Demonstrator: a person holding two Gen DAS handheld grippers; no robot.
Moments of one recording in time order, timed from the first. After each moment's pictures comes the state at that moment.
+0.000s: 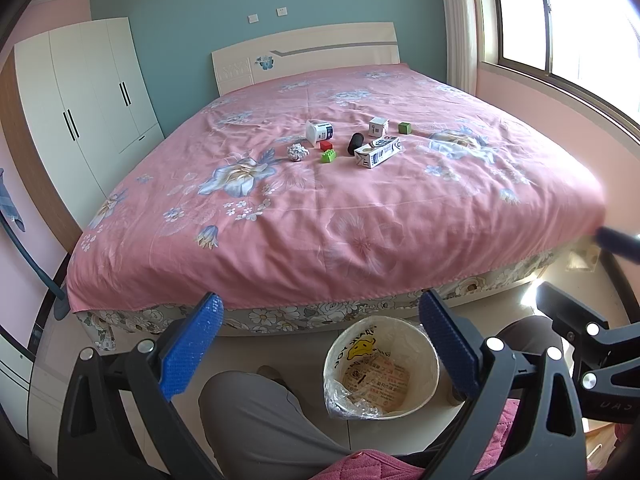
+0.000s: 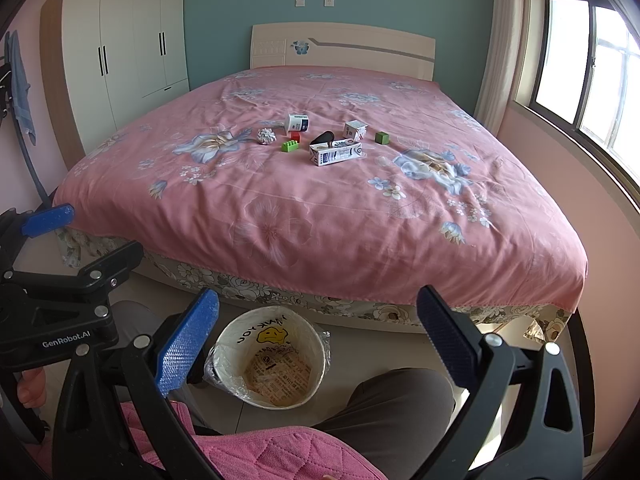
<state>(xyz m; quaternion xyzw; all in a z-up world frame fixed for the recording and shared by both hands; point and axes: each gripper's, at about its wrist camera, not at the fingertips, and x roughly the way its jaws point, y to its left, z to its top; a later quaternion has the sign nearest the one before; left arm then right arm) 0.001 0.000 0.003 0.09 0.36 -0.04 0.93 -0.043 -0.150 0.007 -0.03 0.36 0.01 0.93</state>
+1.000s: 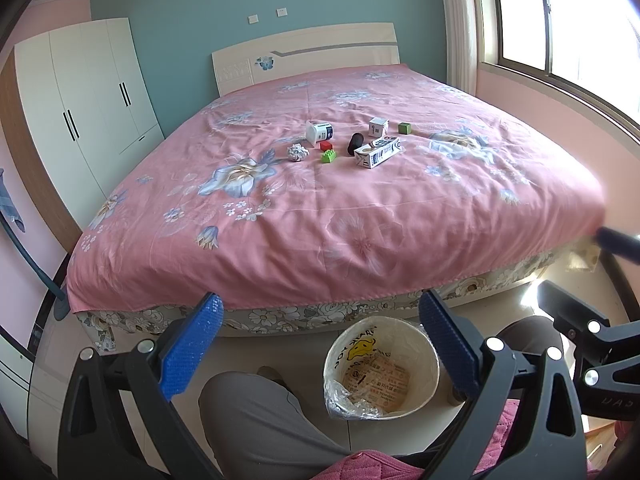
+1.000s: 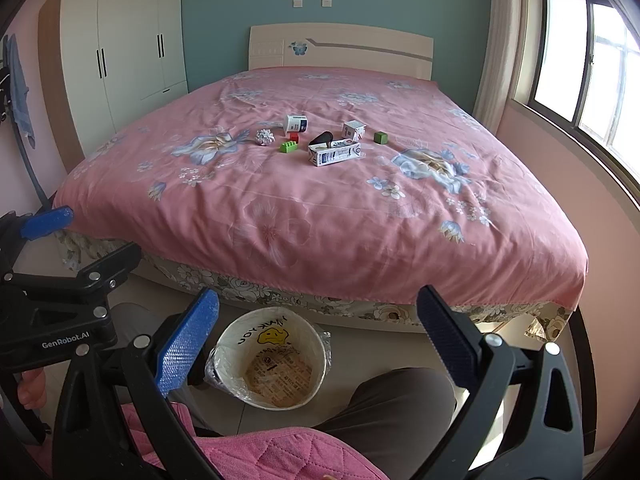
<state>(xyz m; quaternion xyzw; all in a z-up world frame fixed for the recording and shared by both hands) -0.003 0.000 0.003 0.09 0.36 -0.04 0.93 -0.044 -0.151 0.007 -0.03 0.36 0.01 0.93</state>
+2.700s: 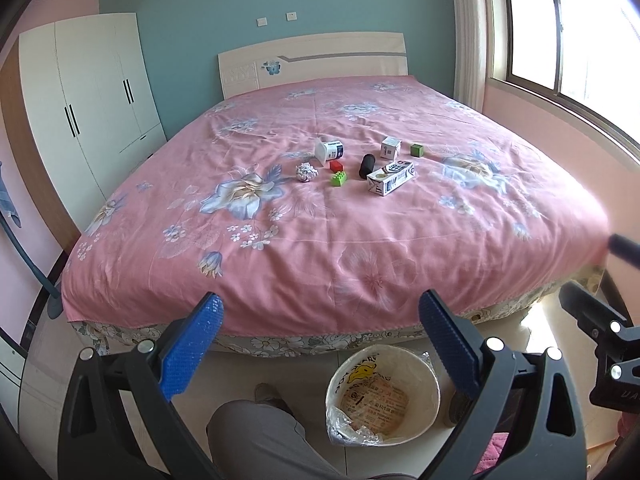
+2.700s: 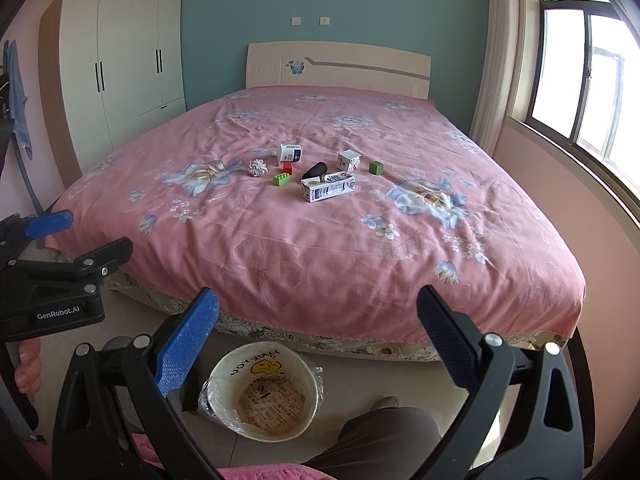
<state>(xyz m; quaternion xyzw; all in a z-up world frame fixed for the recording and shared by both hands) 0.055 0.015 0.031 0.07 0.35 -0.04 0.93 -0.001 -0.160 0.038 -0.03 0.32 0.01 0.95</state>
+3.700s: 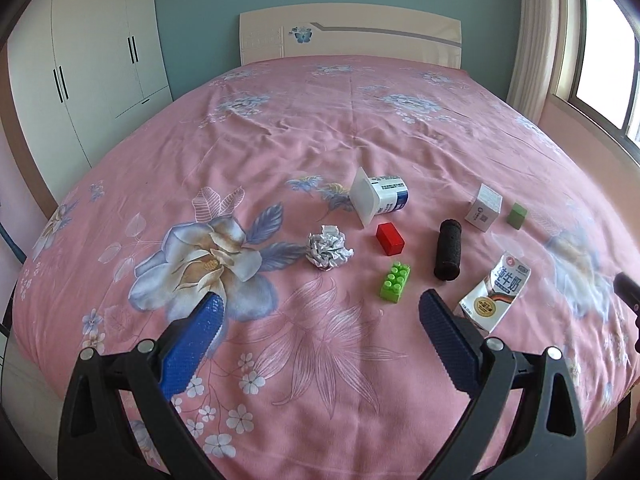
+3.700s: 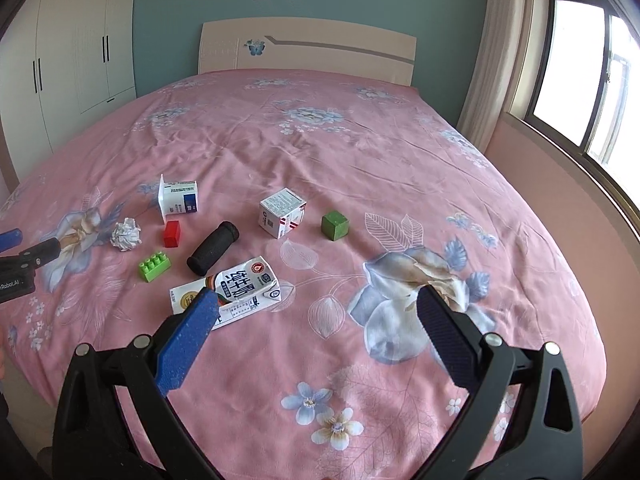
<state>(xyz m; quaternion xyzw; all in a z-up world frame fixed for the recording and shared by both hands) 0.423 0.018 -0.039 0.01 0.40 0.01 0.92 0.380 -0.253 -0.015 -0.05 0.36 -0.05 0.93</state>
